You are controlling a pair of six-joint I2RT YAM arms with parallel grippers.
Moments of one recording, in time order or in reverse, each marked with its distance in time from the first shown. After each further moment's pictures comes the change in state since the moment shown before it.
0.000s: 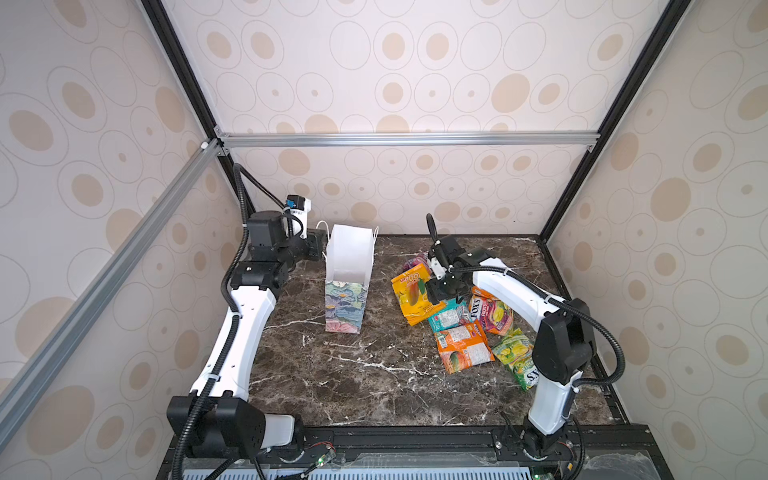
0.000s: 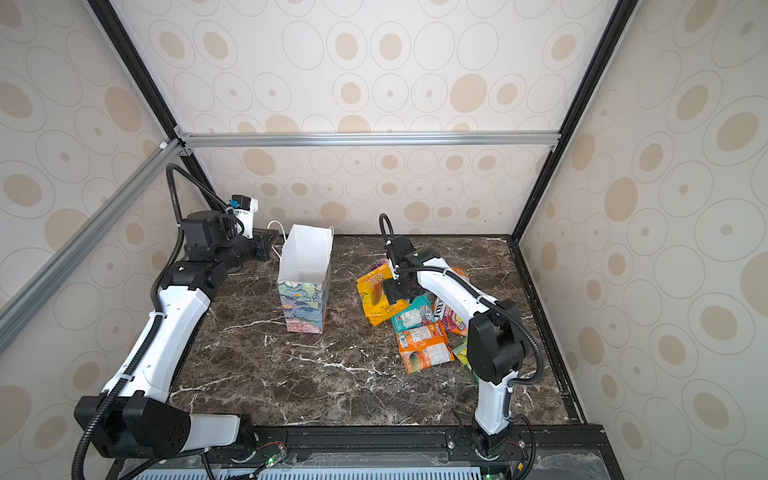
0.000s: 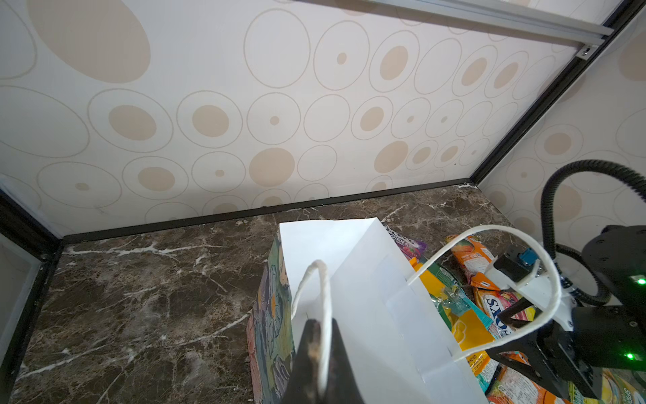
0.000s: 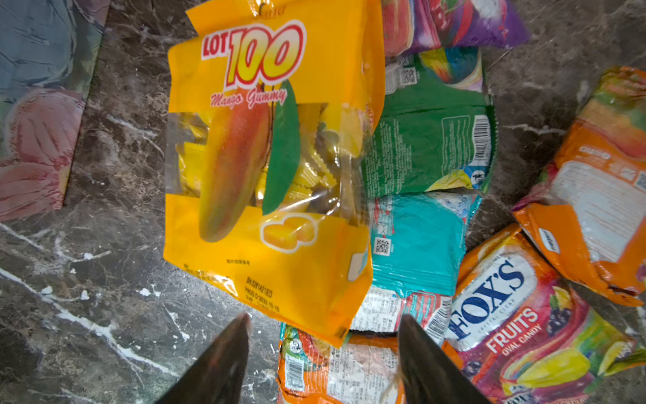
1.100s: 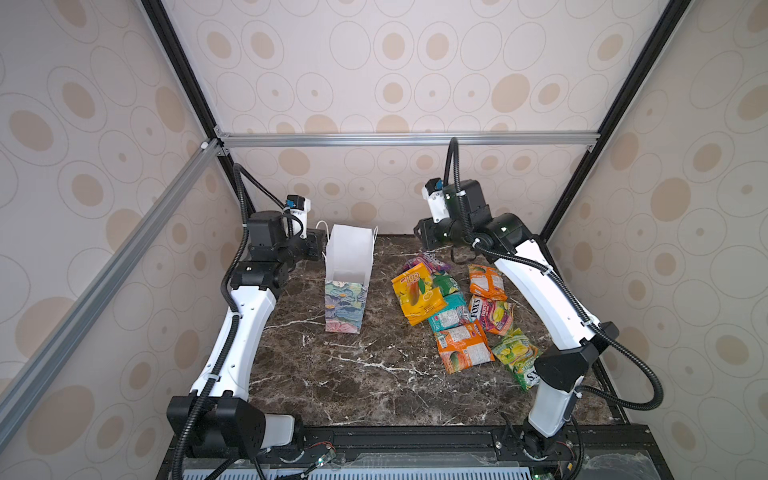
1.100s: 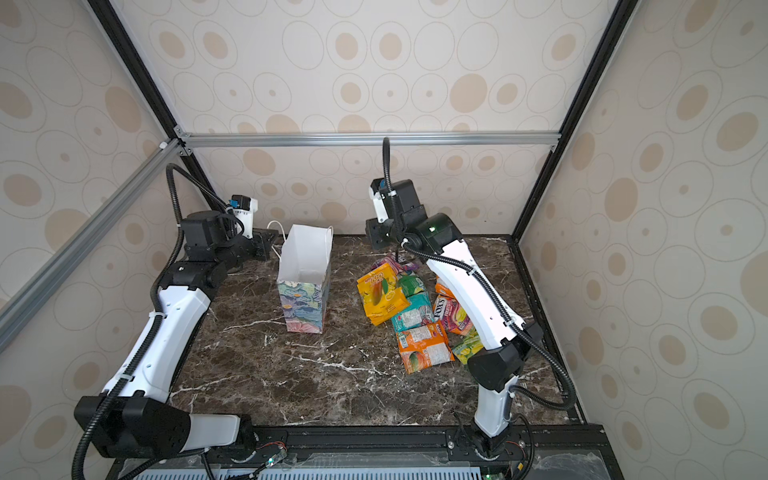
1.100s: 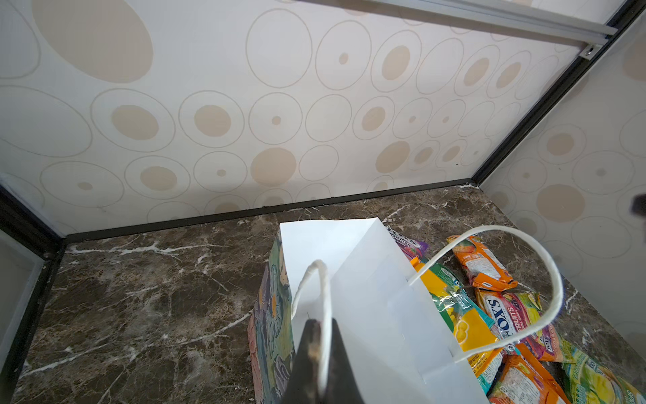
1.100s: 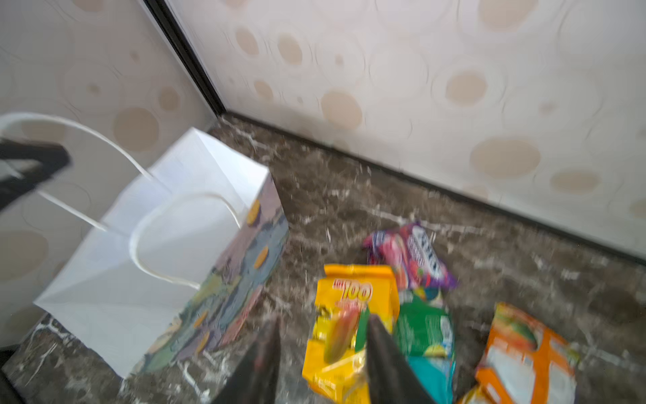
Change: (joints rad) left arm 0.000 0.000 0.000 -0.001 -0.004 0.000; right arm 0.093 -0.060 0.496 -0.018 0.042 0.006
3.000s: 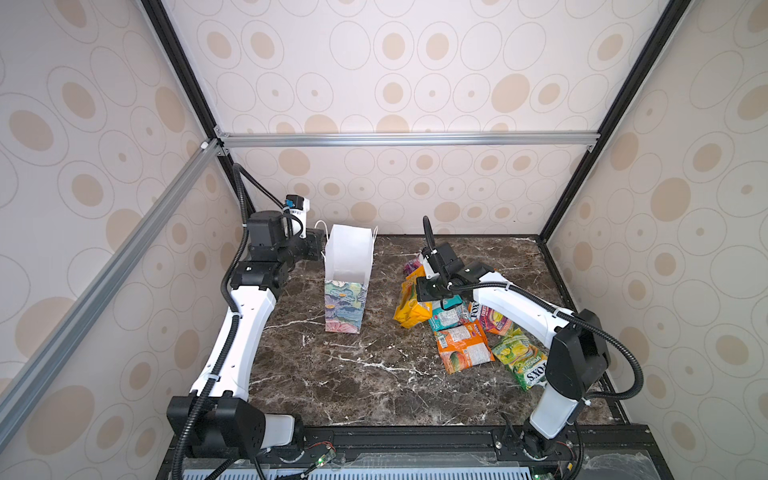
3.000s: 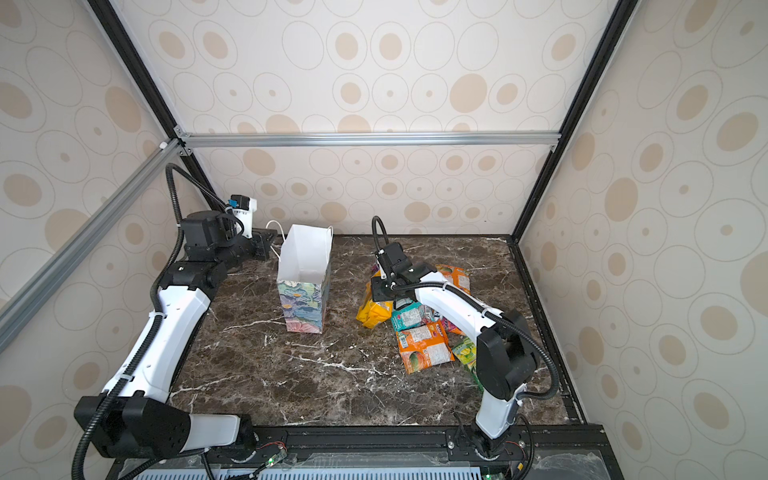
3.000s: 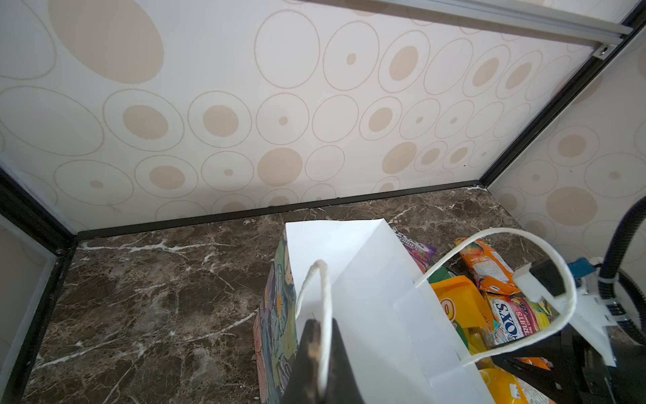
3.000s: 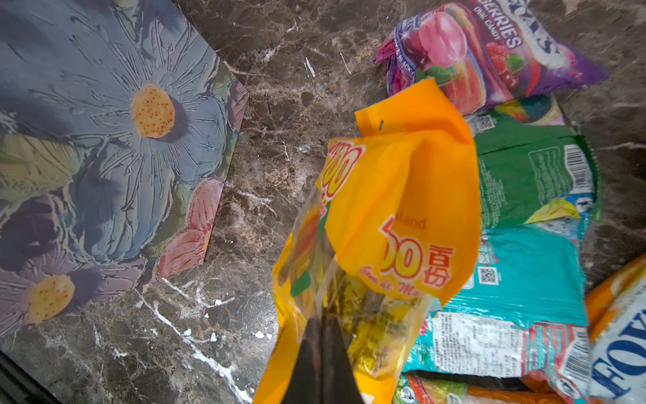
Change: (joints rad) left arm 0.000 0.000 0.001 -0.001 -0.025 0.000; right arm 0.008 -0.066 -0.631 0.299 -0.102 0.251
